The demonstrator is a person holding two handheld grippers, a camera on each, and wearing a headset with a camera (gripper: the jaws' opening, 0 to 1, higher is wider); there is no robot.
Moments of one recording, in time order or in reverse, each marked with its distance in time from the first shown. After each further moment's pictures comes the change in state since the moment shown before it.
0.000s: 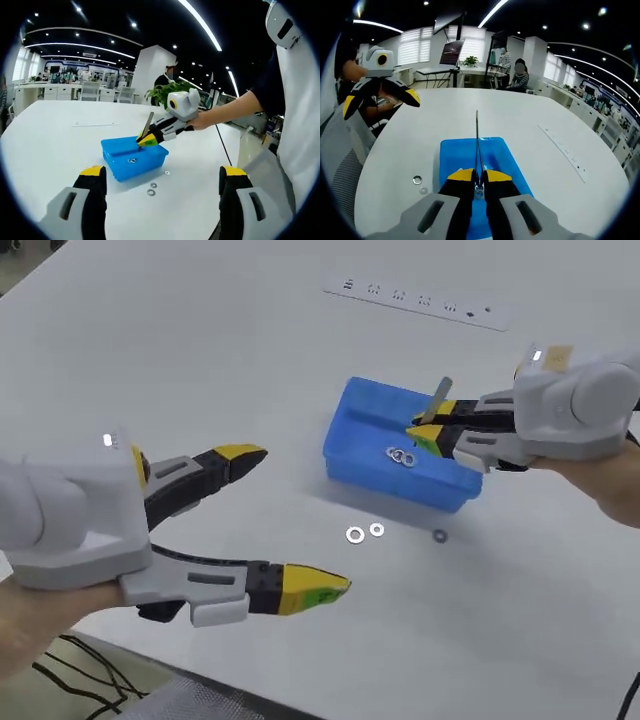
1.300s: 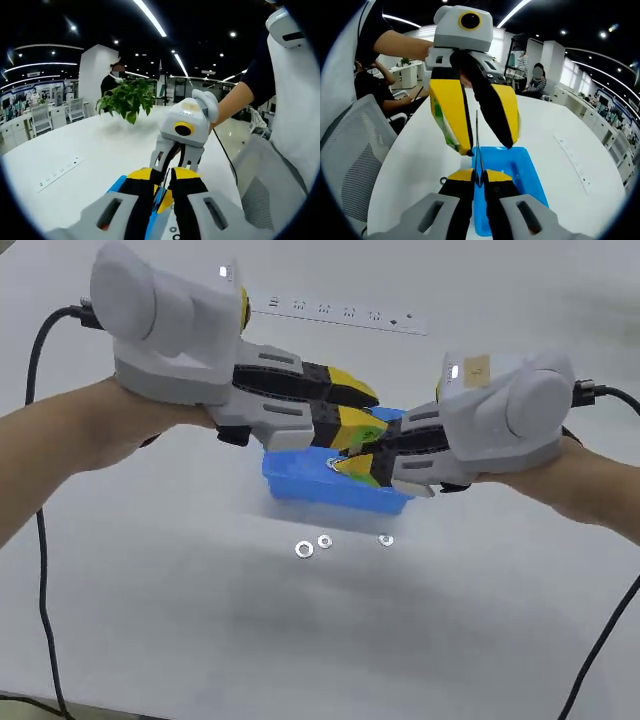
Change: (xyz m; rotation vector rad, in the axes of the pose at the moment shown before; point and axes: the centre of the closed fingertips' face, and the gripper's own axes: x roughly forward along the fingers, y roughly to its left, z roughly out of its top) left arm 0.104 -0.013 0.066 0.307 0.101 -0.428; right arm -0.013 0.047 0.020 -0.099 0.012 0.124
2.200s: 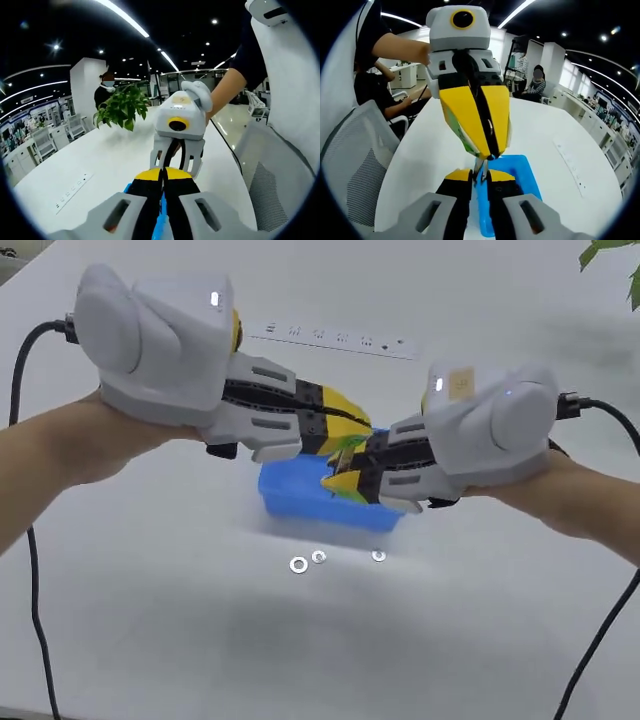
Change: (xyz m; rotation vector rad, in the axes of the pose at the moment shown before) left arm -0.008 -0.007 0.016 0.195 0.015 0.004; right arm -0.010 0.005 0.023 -0.005 -0.007 -0.027
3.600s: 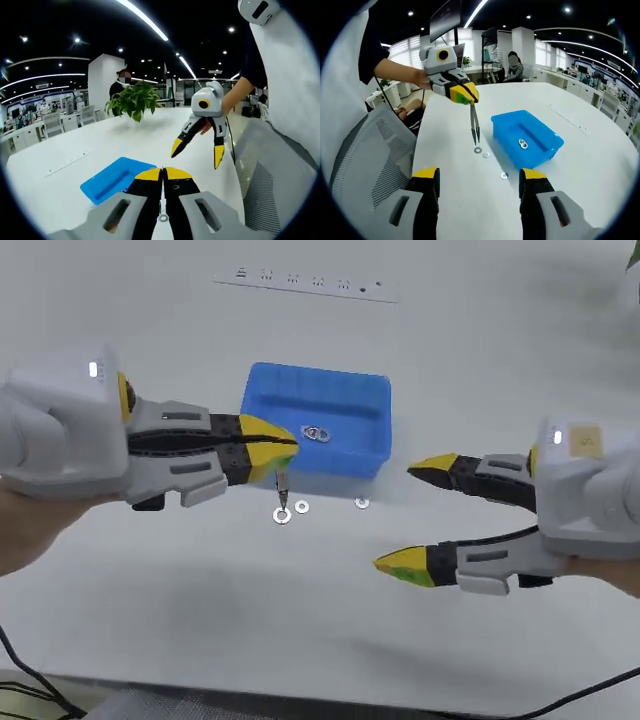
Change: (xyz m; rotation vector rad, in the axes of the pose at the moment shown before) left arm -0.026 -0.042 -0.062 -0.137 -0.049 0.119; right arm -0.063 0.072 -0.080 0.294 0.013 -0.084
